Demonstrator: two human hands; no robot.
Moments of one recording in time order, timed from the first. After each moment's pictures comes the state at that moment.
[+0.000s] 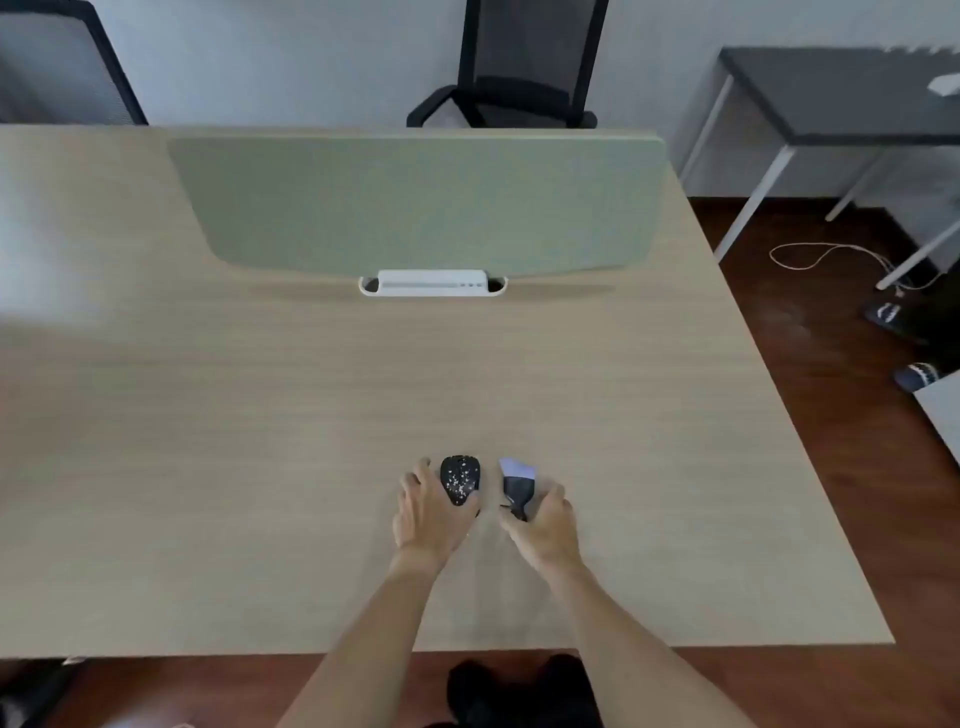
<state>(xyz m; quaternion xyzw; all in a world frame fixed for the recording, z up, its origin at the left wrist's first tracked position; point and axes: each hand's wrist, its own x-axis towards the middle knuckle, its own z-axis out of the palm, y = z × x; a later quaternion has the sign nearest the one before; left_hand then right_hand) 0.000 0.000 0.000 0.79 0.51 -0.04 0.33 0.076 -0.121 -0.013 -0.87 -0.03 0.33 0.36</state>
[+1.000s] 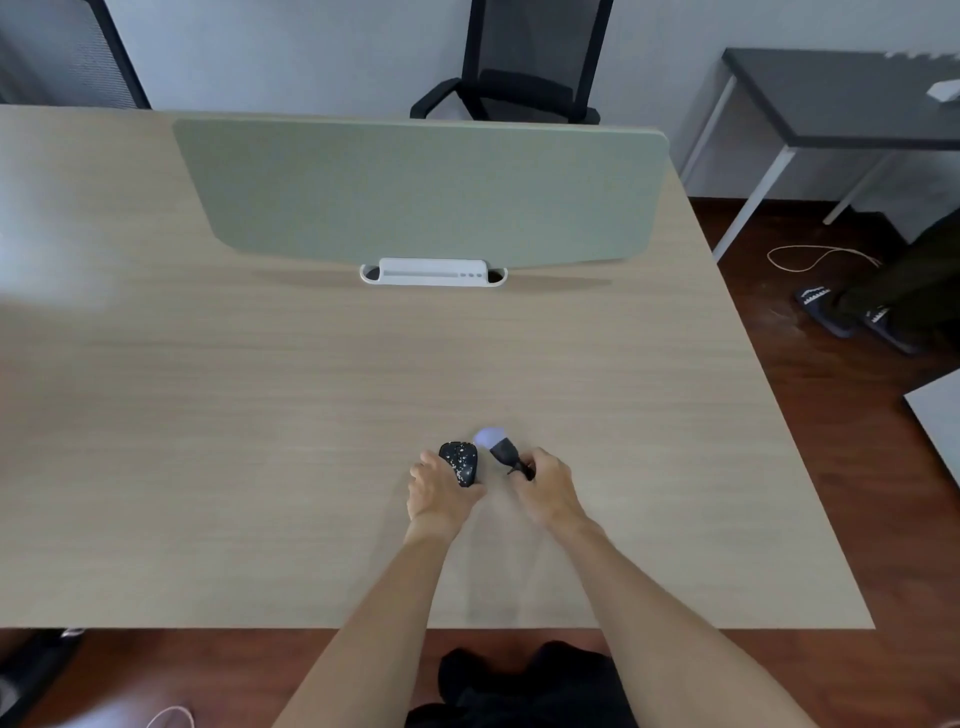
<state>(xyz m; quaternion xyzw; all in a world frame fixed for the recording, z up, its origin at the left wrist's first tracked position) 0.017 -0.003 -0.012 0.77 0.53 -0.08 0.35 0.106 -0.118 0.004 -0.86 -0.18 0.31 0.36</state>
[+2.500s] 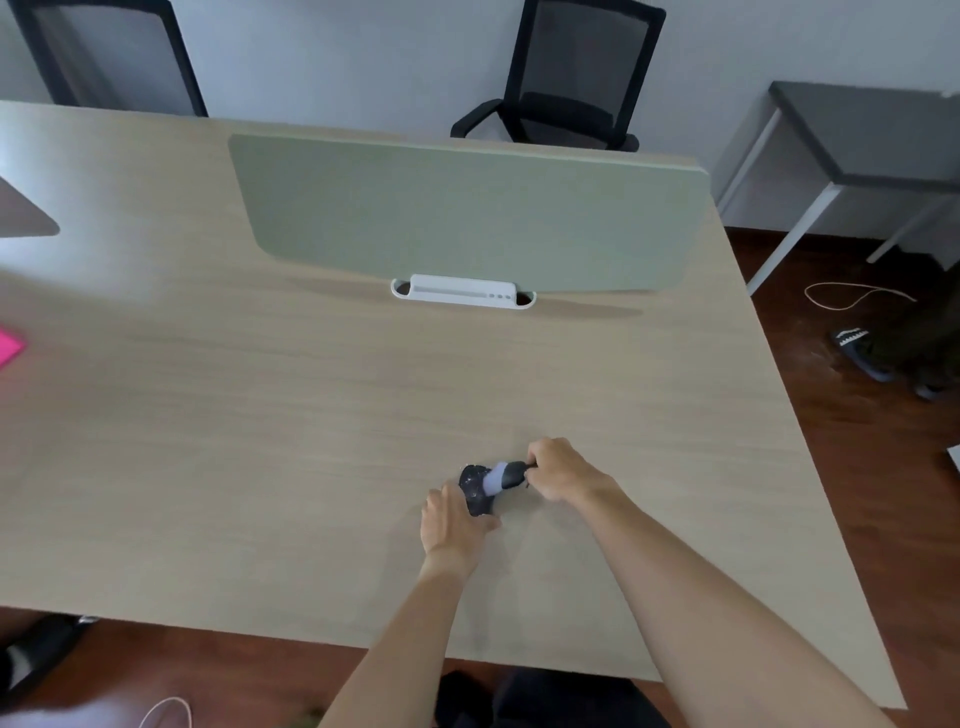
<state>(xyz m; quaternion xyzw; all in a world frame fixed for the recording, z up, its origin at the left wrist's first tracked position) 0.012 -0.009 0.008 0.75 0.54 -0.05 0.37 0.161 -0.069 0.036 -0.88 -0.33 0.35 0.08</state>
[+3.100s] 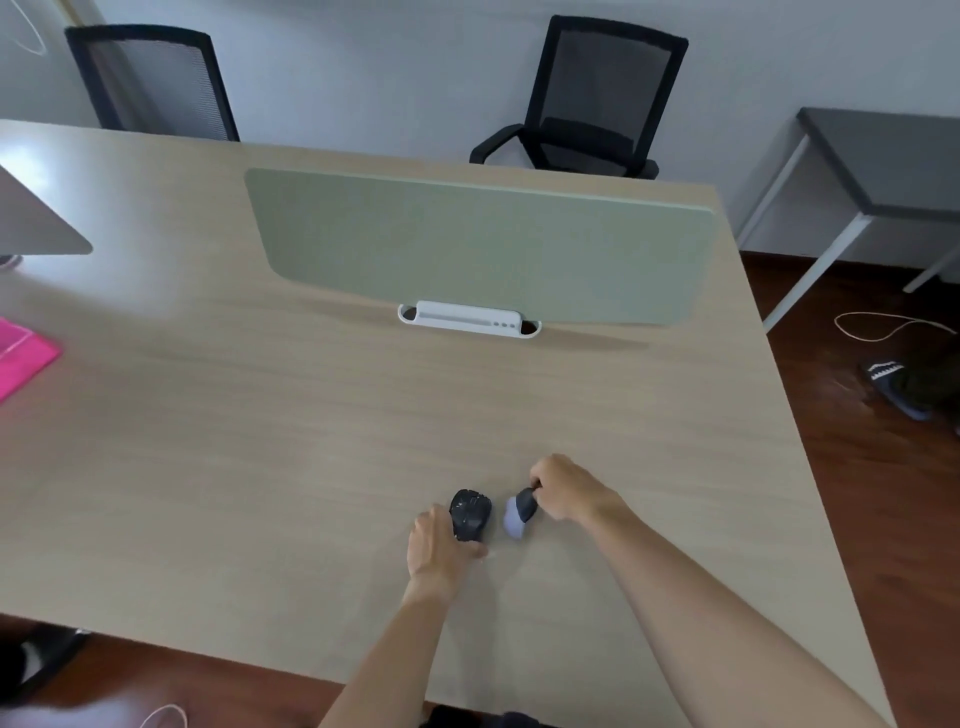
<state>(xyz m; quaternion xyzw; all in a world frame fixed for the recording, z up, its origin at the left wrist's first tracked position) 0.027 -0.003 0.028 0.73 0.56 -0.06 0.38 0.203 -0.065 0.042 -0.85 -0.38 0.35 0.04</state>
